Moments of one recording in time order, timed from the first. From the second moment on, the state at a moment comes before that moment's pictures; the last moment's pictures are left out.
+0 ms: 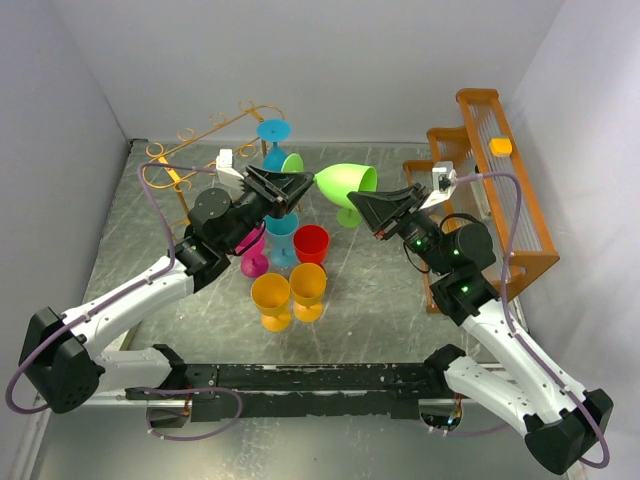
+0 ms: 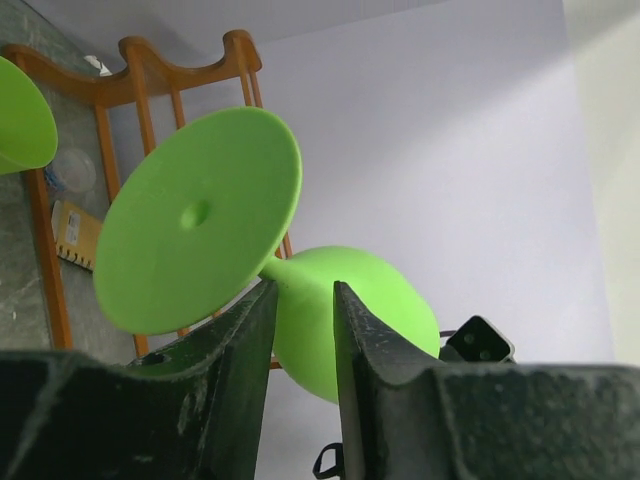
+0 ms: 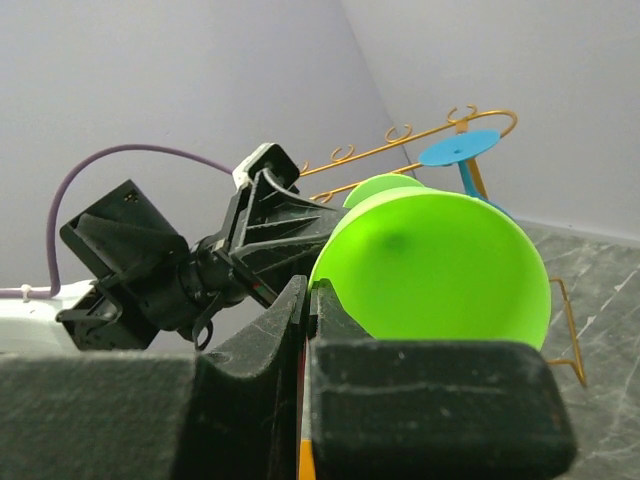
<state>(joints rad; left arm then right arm) -0.72 1.21 0.92 0.44 -0.05 -1.35 0.55 0.82 0.79 0.40 -0.26 0.58</state>
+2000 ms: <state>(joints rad) -0.68 1.10 1.01 0.31 -0.20 -0.74 0.56 0.83 0.96 -0.08 -0.20 0.41</state>
